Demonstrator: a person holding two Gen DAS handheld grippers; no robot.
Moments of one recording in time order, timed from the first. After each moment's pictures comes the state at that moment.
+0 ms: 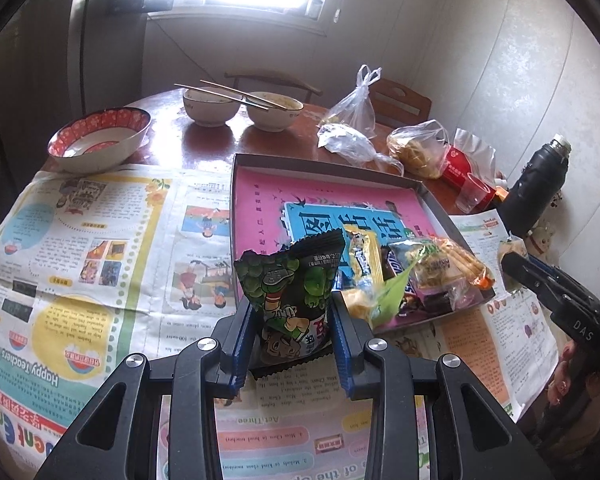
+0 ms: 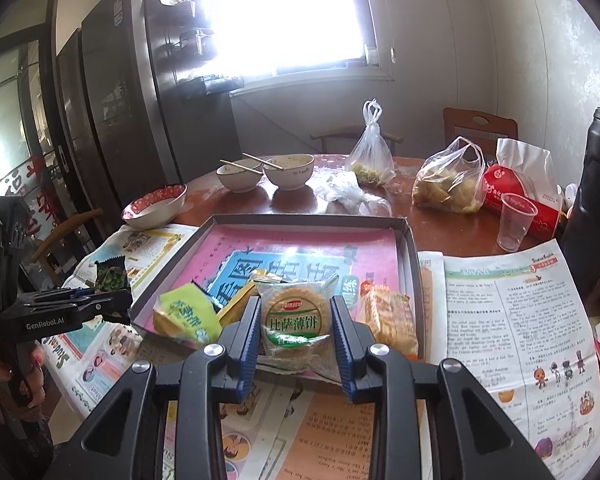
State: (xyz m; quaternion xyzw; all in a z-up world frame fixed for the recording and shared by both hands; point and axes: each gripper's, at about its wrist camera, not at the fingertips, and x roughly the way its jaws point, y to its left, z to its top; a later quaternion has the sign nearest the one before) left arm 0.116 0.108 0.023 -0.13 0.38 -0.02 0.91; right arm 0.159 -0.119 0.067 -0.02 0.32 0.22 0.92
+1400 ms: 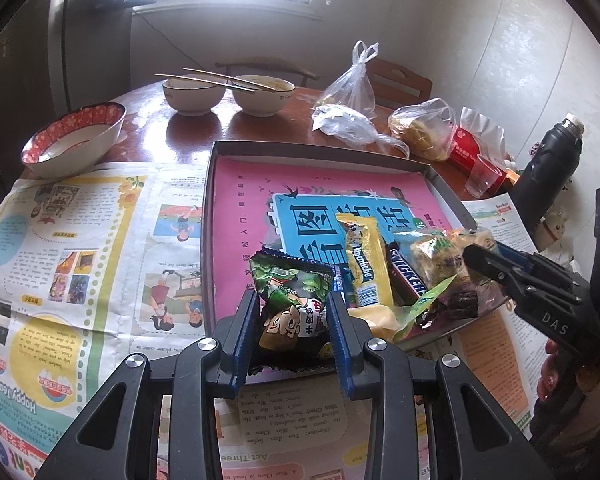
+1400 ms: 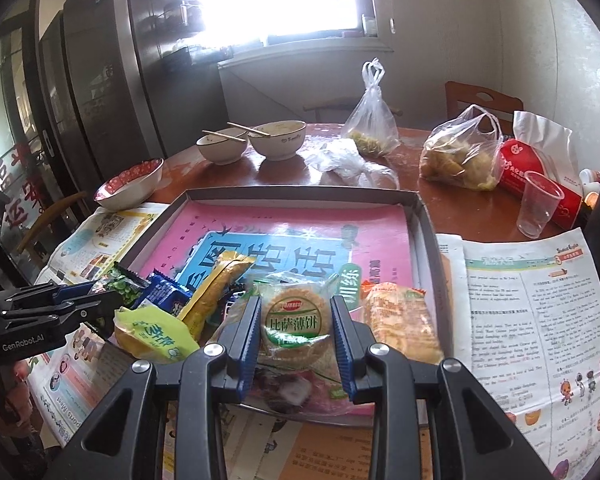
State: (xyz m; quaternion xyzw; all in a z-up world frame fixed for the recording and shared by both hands) left arm 0.151 0.089 0.000 -0.11 0.41 -0.02 0.91; right arm 0.205 -0.098 0.024 -0.03 0.37 0.21 0.90
